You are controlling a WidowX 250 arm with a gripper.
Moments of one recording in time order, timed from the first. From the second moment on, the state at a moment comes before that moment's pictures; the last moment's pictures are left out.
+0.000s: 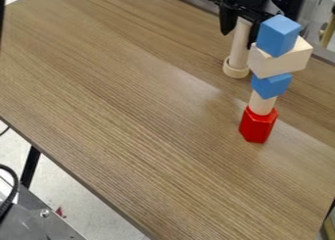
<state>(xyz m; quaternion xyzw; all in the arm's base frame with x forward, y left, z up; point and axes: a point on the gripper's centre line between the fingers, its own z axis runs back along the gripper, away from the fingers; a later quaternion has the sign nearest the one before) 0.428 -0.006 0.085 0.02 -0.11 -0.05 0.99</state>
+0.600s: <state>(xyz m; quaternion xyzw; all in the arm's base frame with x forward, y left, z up) 0.425 0.015 0.100 0.03 -0.12 -0.01 0.99</state>
